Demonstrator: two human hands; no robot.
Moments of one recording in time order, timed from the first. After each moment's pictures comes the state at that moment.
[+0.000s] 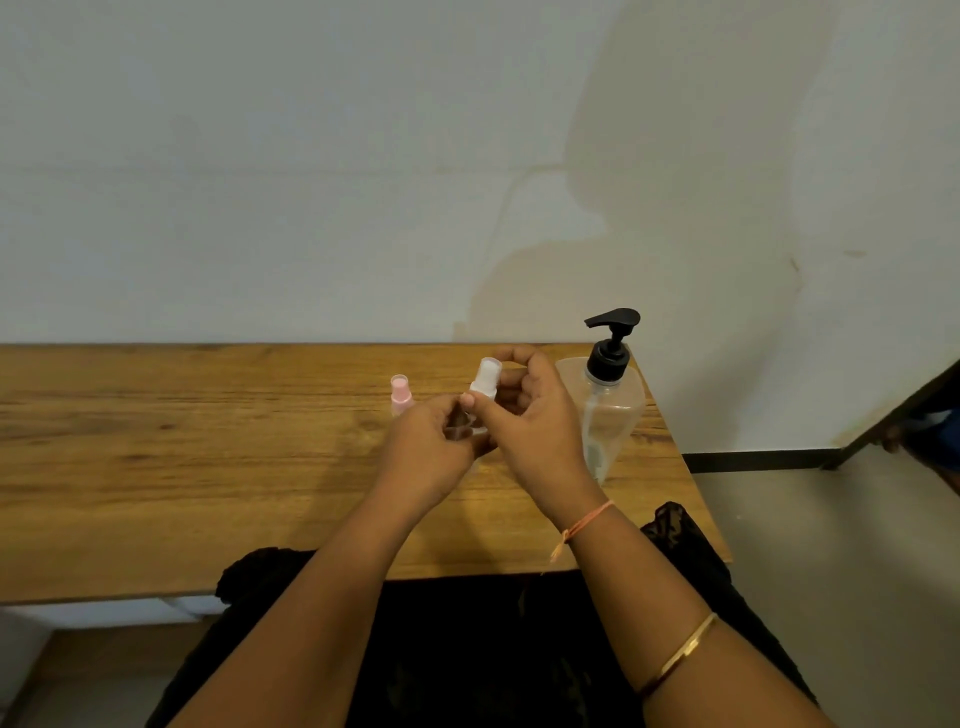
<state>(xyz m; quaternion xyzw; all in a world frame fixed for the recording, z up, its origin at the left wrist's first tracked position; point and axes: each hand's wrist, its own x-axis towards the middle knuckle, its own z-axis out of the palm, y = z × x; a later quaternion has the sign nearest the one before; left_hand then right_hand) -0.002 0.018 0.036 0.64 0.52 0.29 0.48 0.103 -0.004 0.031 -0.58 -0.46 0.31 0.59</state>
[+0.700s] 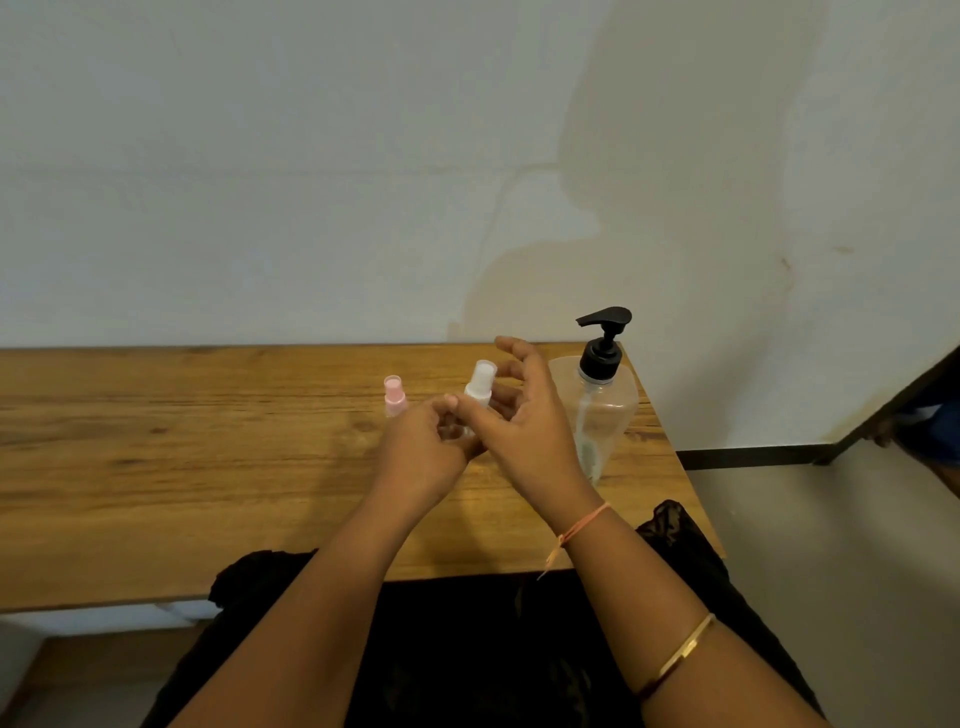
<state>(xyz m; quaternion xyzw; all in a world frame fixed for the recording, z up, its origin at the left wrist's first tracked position) 0.001 0.020 0.030 0.65 0.53 0.29 0.46 0.104 -0.007 0.029 -0.58 -0.49 0.32 0.57</state>
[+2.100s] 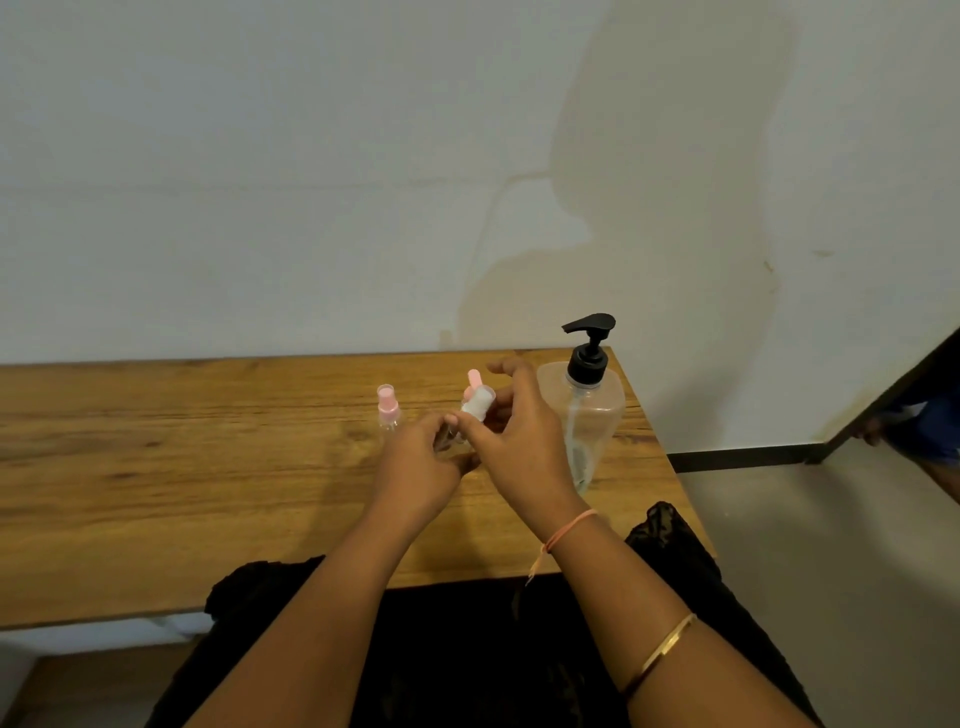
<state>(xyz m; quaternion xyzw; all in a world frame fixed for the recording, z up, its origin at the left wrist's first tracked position) 0.003 0.018 0.021 0.68 0.54 0.26 0.41 0.107 -0.009 0.024 -0.65 -0.52 0.22 0.51</state>
